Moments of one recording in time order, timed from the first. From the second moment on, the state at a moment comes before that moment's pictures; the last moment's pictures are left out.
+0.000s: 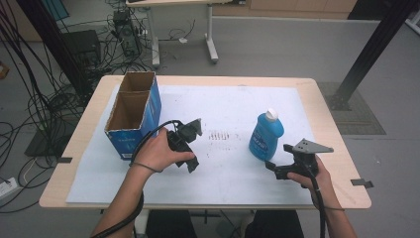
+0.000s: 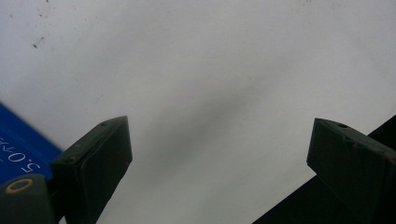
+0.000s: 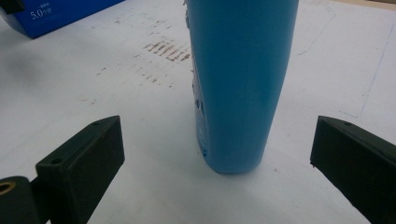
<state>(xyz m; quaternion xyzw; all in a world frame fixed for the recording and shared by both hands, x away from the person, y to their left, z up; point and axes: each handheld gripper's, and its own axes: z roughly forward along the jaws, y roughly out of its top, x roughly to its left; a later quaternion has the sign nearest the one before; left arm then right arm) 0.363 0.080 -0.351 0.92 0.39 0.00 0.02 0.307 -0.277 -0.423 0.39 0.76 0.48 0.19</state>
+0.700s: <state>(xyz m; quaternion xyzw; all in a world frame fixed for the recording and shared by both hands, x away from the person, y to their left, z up) 0.362 0.078 -0.354 0.92 0.39 -0.01 0.02 0.315 -0.274 -0.435 0.38 0.74 0.50 0.21</state>
